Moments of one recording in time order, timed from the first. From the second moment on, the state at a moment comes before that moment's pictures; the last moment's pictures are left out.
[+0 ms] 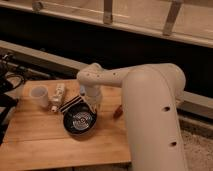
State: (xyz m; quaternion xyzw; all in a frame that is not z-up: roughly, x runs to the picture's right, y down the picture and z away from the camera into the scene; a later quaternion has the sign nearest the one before) arm -0.061 0.127 0.838 -0.33 0.24 0.51 0.76
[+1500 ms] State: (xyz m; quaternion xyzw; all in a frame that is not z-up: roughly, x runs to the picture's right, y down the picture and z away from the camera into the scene) arm -0.053 0.132 0.843 -0.37 0.25 0.51 0.73
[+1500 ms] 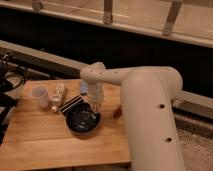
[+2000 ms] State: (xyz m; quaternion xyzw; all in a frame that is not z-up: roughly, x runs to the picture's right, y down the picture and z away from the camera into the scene) arm -0.054 0.116 0.811 -0.34 0.19 0.52 0.76
